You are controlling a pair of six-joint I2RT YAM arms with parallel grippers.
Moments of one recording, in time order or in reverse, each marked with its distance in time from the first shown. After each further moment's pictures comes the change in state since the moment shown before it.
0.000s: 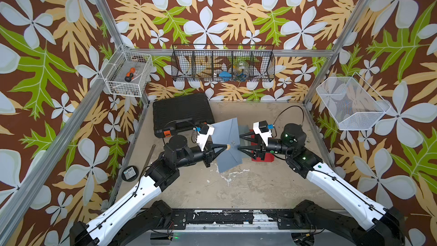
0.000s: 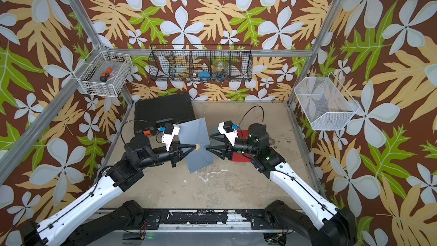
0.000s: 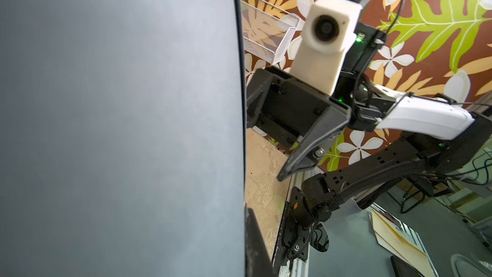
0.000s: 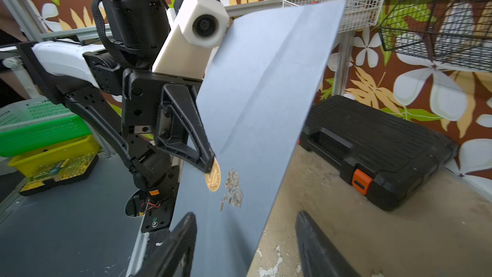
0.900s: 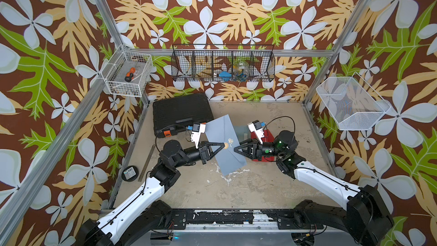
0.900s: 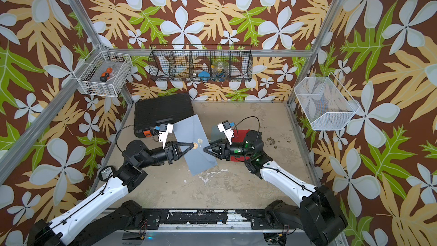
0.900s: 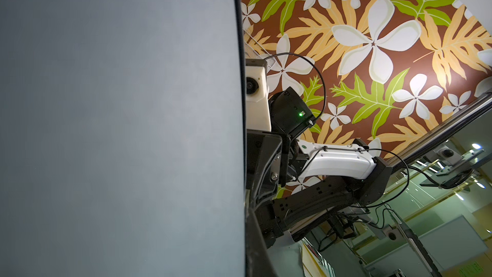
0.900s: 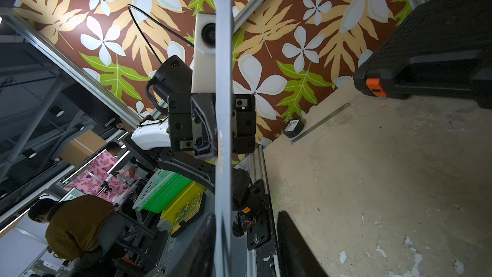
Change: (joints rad) left arm 0.112 0.014 -0.188 0.398 0.131 -0.446; right arm -0.001 0.121 -0.201 0.530 -0.142 0.756
